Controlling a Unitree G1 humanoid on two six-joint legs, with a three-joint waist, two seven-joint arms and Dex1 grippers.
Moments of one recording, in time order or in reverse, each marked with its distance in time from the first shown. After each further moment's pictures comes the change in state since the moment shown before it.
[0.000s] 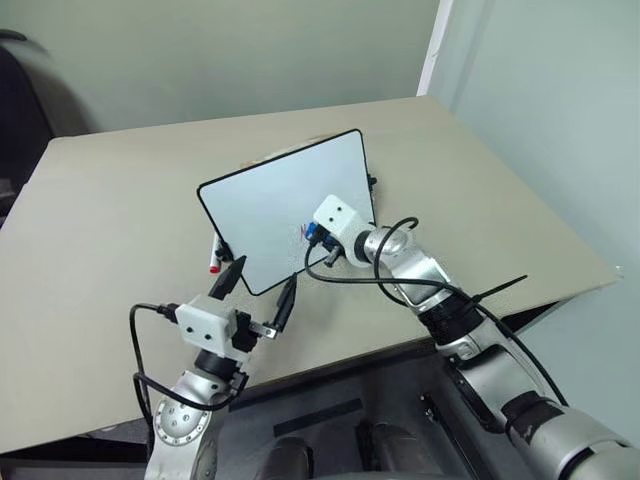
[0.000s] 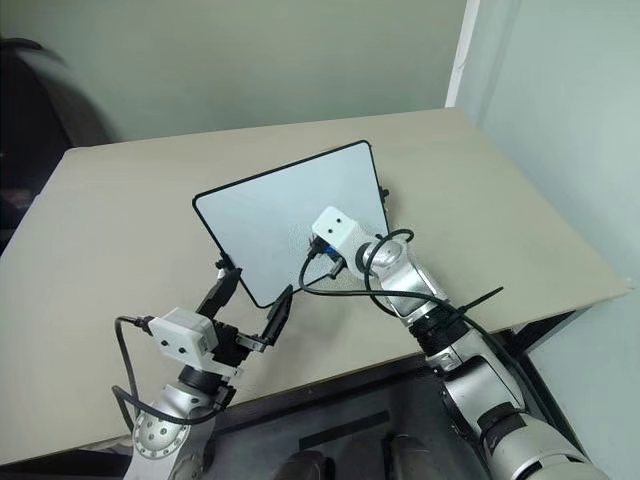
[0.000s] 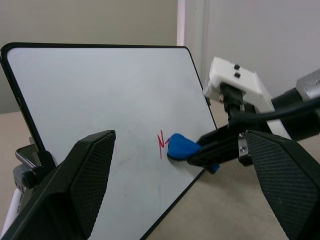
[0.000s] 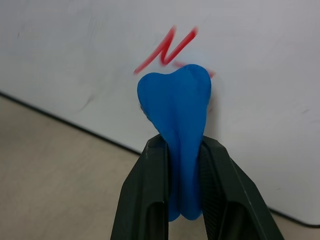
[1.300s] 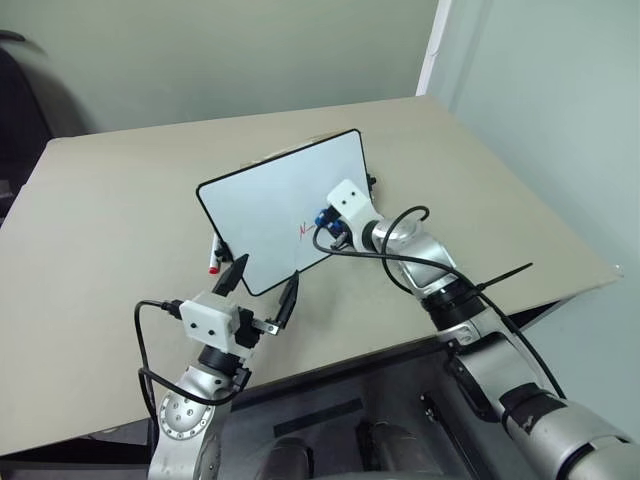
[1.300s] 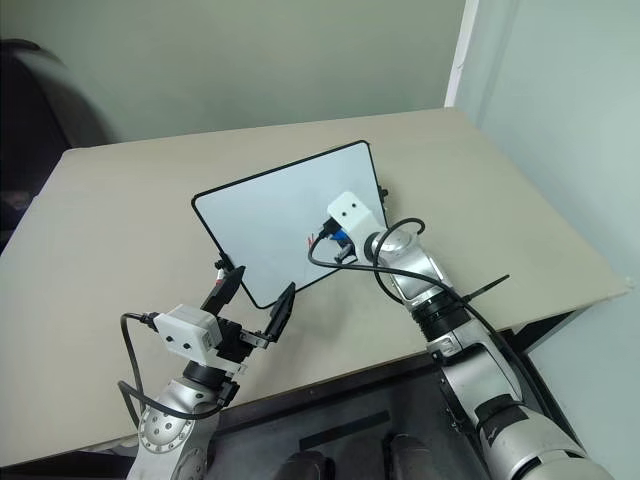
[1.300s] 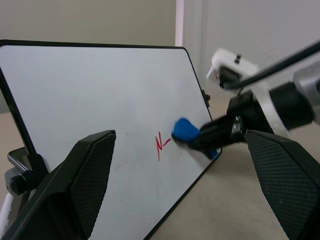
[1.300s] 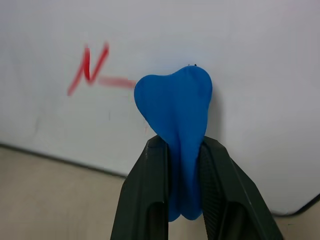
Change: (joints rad) left arm -0.031 -0.008 -0.008 0.027 0.004 -0.001 0.000; right arm -0.049 0.011 -0.114 0.121 0.071 -0.013 -0.057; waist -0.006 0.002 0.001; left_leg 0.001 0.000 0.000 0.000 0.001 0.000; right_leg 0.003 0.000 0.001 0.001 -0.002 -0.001
